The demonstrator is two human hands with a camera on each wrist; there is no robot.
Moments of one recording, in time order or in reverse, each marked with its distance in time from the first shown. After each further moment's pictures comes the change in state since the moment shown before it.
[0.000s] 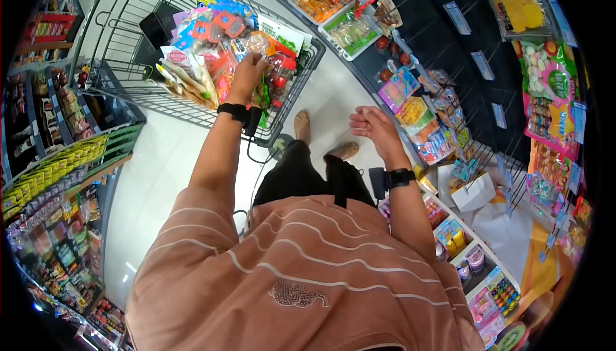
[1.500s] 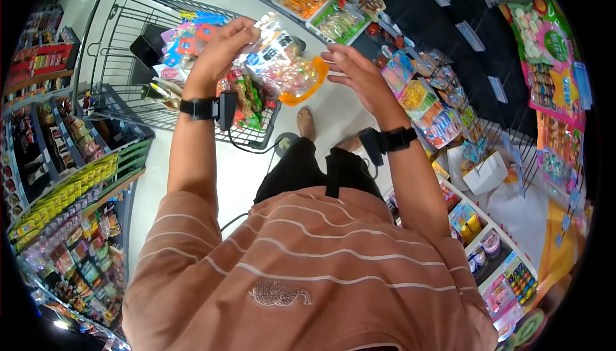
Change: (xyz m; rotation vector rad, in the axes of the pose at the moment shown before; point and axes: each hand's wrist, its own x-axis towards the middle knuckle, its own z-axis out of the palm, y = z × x) left_hand 0.003 0.177 -0.065 -0.680 -0.485 0.002; right_hand 0.008 -0.102 0.041 -0.055 -0.184 -0.344
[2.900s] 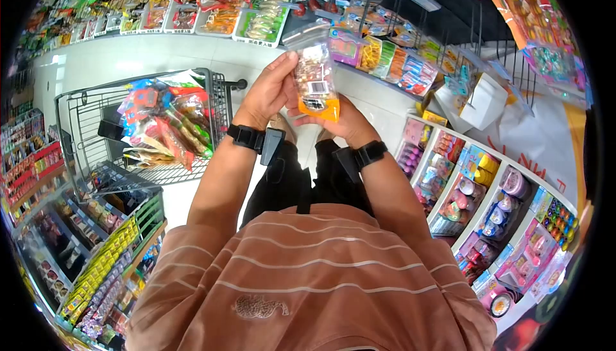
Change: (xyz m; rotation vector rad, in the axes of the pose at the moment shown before) left_hand 0.045 -0.119 0.296 -0.588 -0.491 -0.378; right_hand -0.129 0.099 -0.139 0.666 0.000 -0.017
